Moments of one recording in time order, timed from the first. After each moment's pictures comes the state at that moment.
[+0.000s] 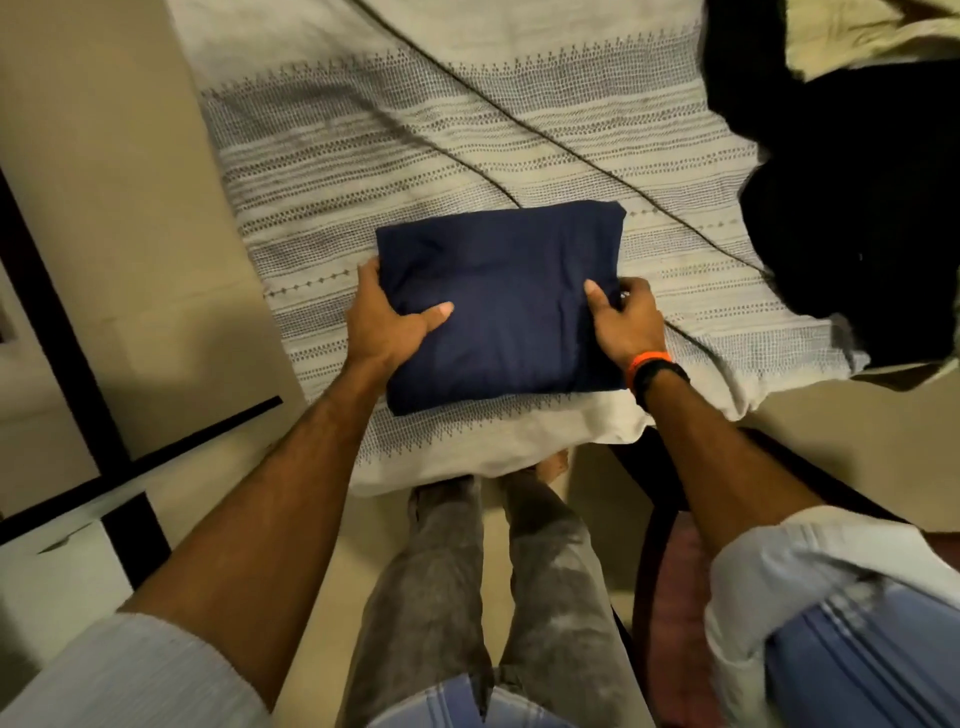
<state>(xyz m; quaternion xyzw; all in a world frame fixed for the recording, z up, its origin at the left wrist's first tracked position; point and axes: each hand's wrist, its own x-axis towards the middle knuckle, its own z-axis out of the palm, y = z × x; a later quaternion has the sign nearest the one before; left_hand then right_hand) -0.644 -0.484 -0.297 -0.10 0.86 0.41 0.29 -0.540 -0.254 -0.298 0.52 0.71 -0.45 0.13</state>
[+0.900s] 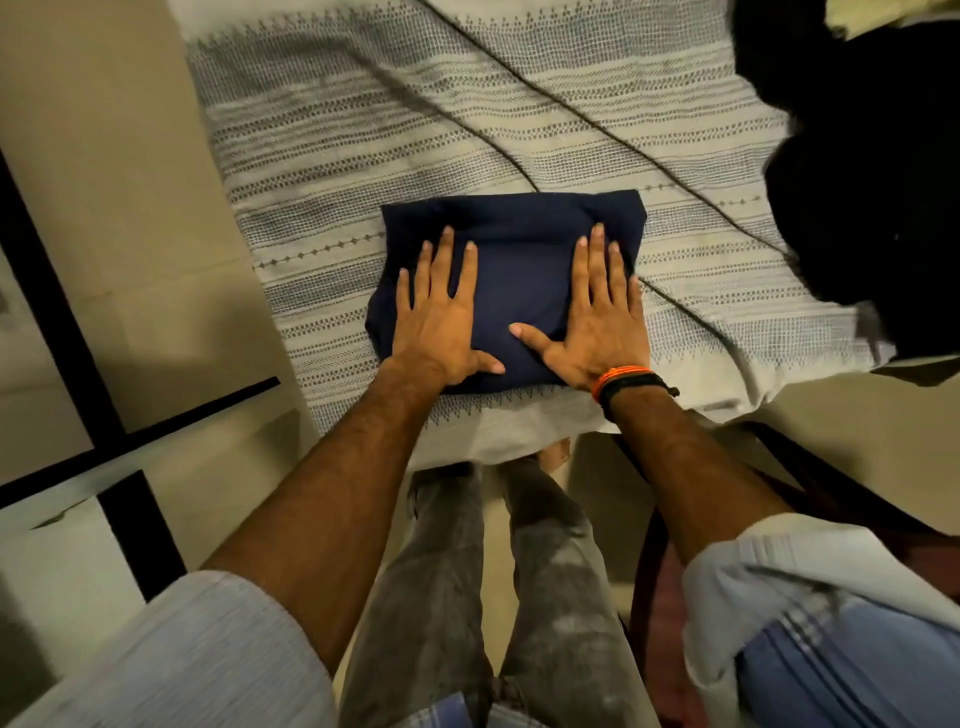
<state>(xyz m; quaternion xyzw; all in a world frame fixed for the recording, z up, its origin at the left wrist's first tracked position) -0.603 -0.450 -0.305 0.25 0.90 0.03 0.35 -0.518 -0.288 -0.316 0.19 0.95 -0.16 0.21</state>
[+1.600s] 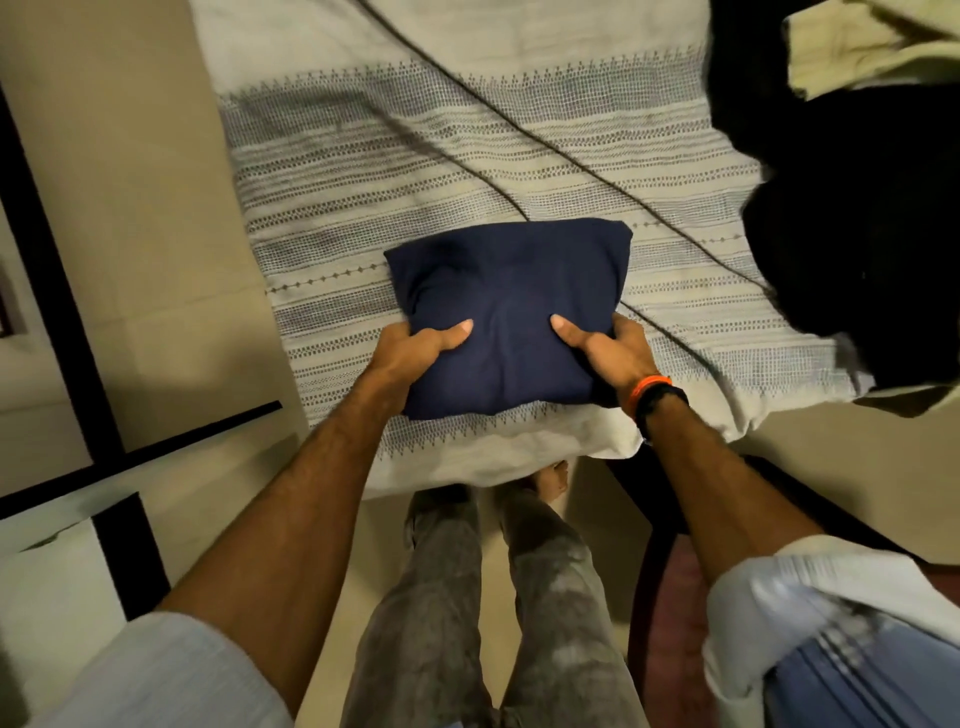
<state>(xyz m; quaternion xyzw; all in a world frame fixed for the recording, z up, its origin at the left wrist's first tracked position) -0.609 -0.475 -0.299 -0.29 0.72 0.47 0.42 -0.518 -0.265 -0.308 0.51 0.61 -0.58 0.16</state>
